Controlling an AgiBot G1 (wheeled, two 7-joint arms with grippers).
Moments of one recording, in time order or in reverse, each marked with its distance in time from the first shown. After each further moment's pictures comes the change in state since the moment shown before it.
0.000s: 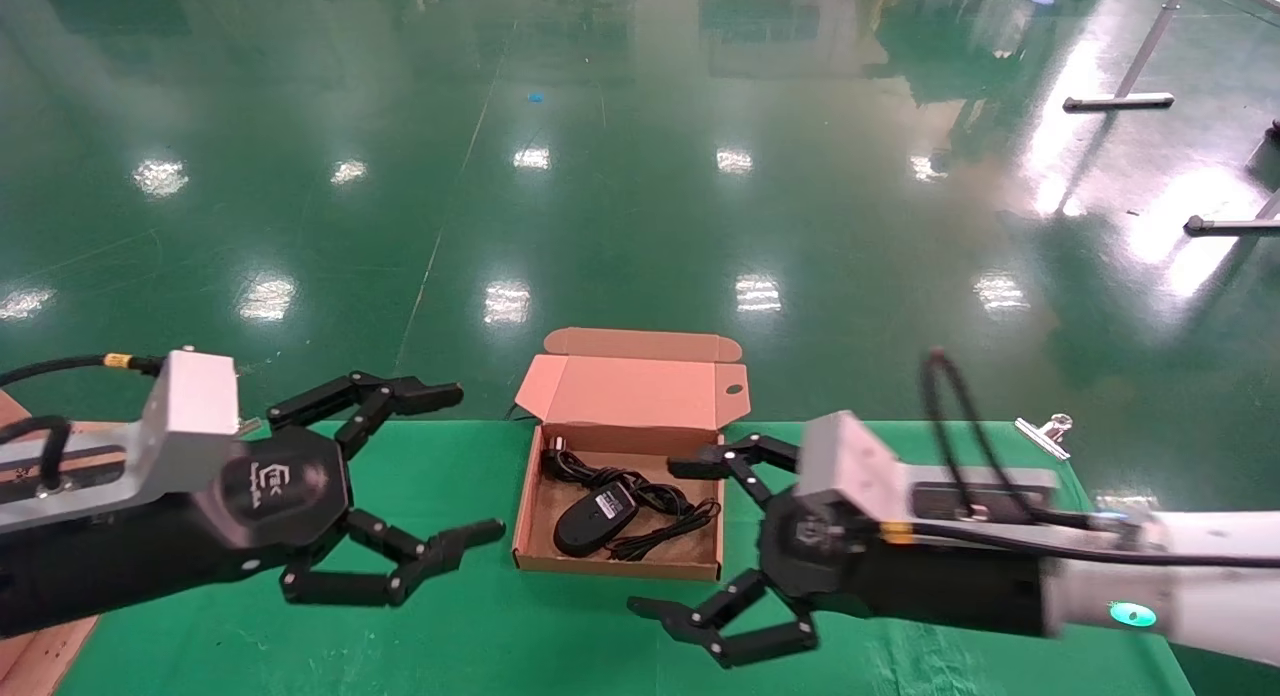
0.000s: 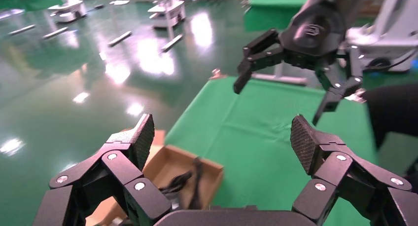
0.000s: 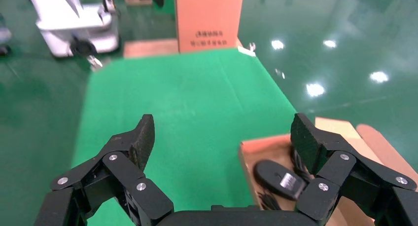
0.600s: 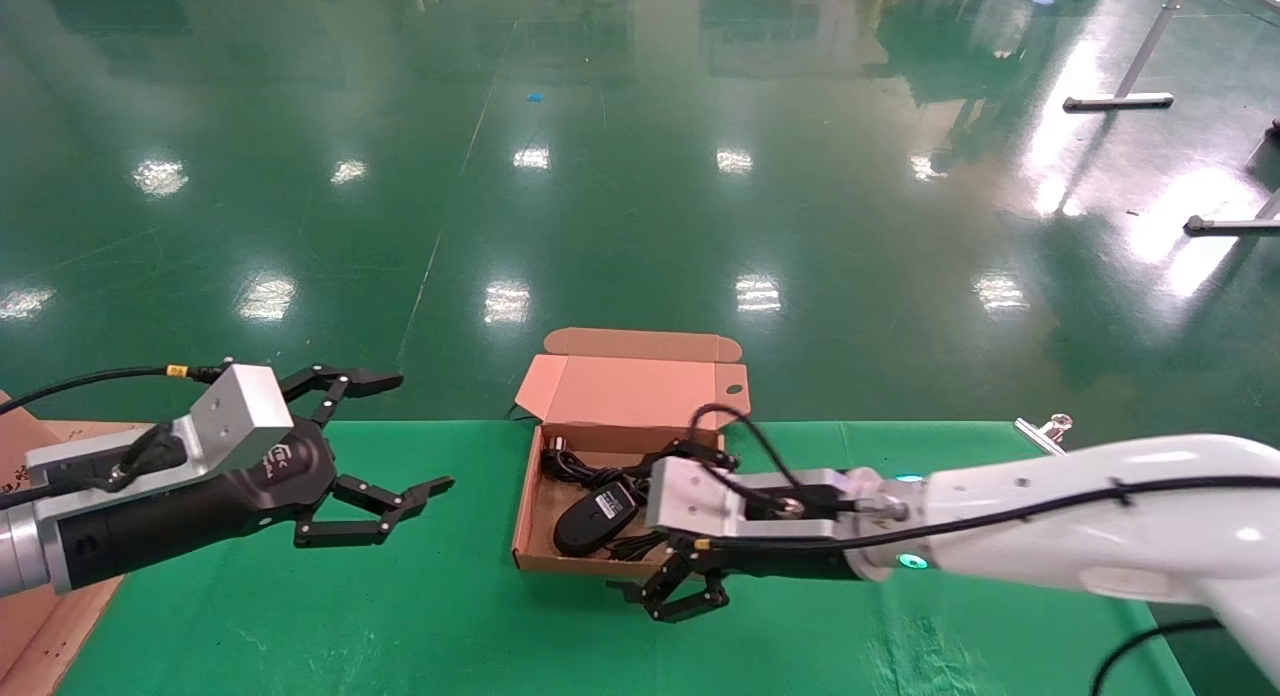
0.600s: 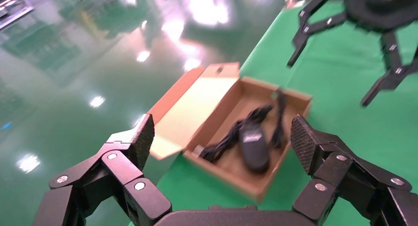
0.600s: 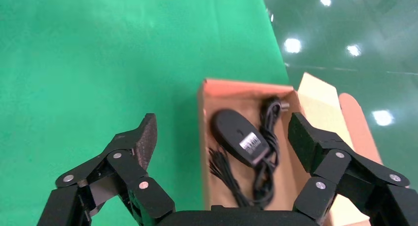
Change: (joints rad) left arm -0.056 0.010 0.165 0.133 0.067 -0.251 0.203; right arm 0.185 -0.229 -0.331 -0.182 -0.261 0.270 -0.141
